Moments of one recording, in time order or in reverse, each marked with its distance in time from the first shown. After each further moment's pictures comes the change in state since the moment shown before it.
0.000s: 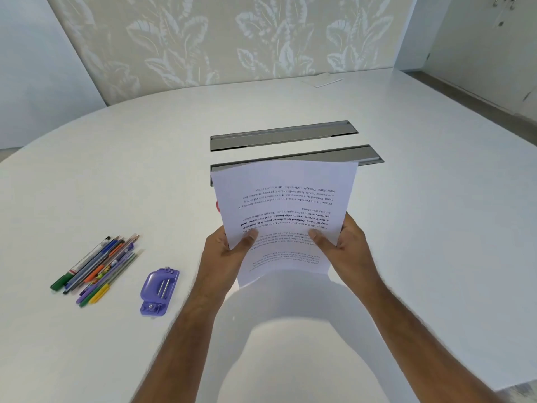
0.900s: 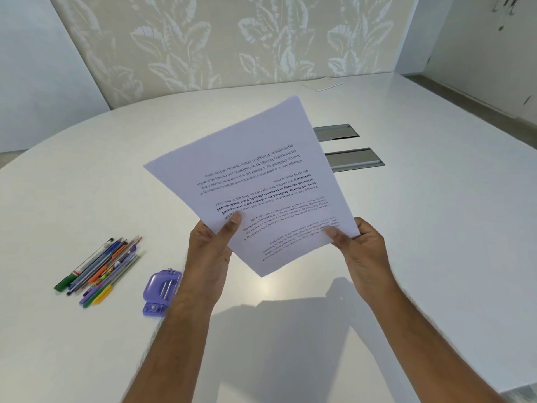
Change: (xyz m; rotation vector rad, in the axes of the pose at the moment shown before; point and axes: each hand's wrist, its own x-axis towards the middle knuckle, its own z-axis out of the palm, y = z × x) left_hand 0.002 0.031 -0.007 -0.571 -0.077 0.070; right_hand 0.003 0.015 -0.018 0.451 0.107 0.196
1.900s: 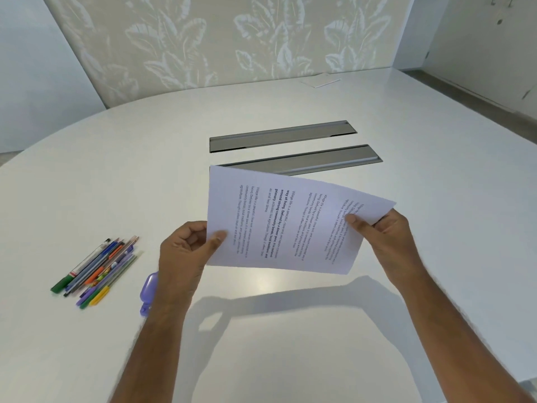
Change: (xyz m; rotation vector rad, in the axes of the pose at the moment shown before) left_hand -0.005 -0.002 -0.051 0.499 0.190 0.067; right_hand 0.018 -0.031 -0.039 -0.201 -0.017 -0.115
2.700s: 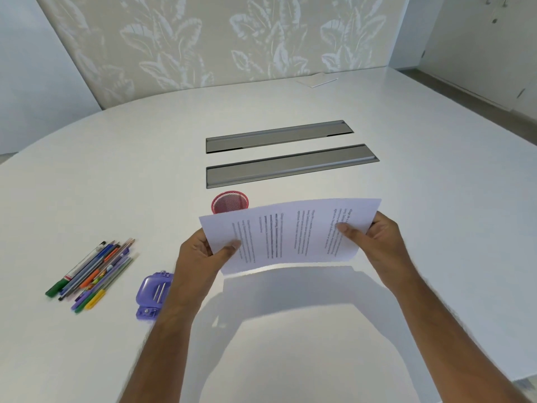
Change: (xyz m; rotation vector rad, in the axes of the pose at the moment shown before) left_hand 0.004 -0.025 0.011 0.150 -0.109 -0.049; right_hand -0.002 0.015 -0.004 -0.084 -0.036 0.037
